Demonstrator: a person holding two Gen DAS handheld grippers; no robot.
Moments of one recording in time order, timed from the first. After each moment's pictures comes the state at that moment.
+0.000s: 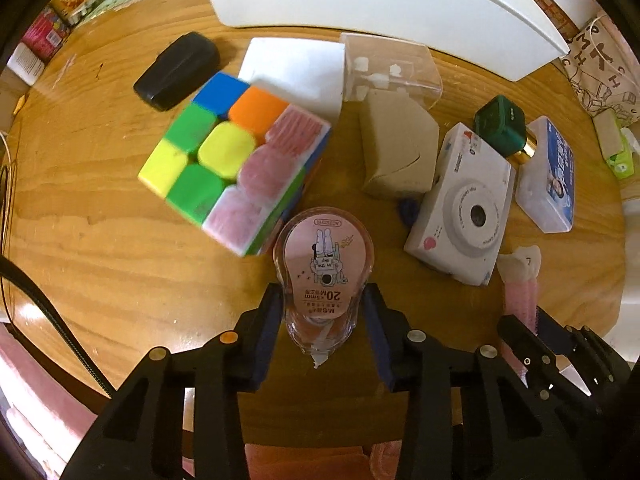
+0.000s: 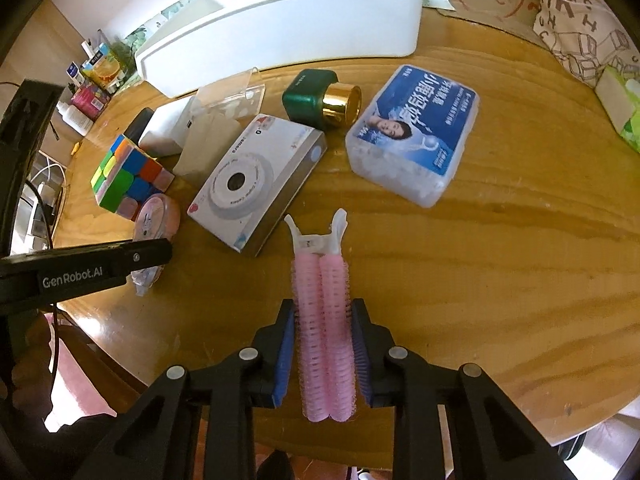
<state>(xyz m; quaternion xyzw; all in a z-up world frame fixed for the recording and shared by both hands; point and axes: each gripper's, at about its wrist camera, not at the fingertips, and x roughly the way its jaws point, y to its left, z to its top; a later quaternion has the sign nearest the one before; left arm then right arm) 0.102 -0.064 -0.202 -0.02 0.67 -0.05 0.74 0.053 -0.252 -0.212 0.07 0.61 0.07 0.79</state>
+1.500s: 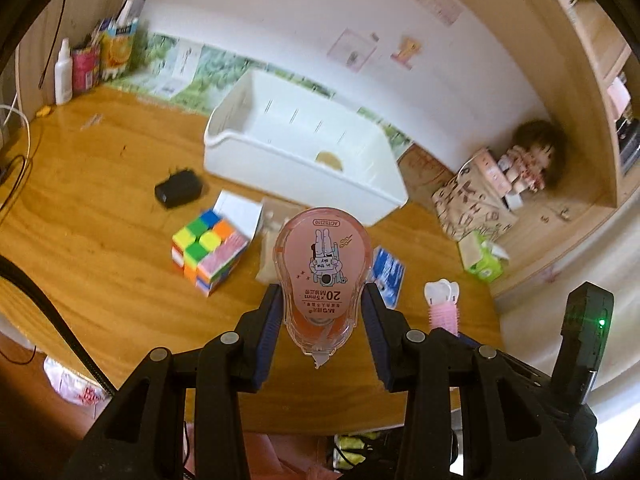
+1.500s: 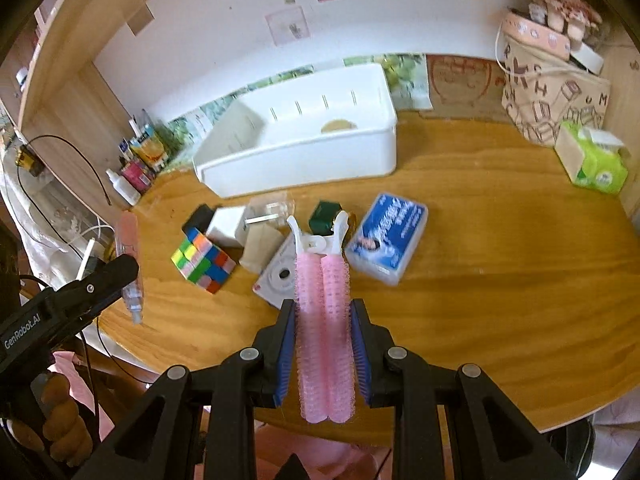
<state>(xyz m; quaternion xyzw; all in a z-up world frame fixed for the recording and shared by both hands) 0.021 -0.021 -0.079 -0.21 0.43 -0.14 0.86 0.022 -0.282 -0.108 0.11 0.49 0.09 0.86</state>
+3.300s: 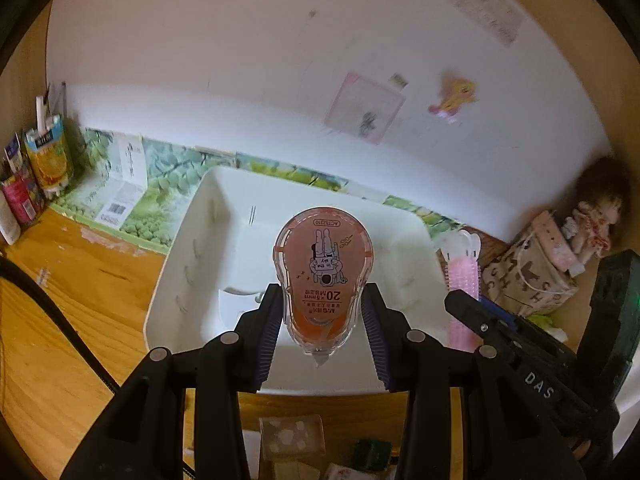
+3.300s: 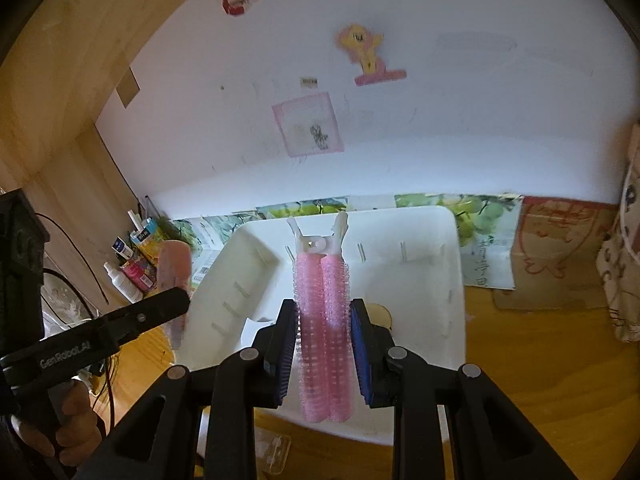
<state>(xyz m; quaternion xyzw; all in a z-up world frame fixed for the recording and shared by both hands) 0.258 -0.054 -0.075 -0.14 0.41 -0.11 0.90 0.263 -0.285 -0.101 0.11 0.37 0.17 0.91</state>
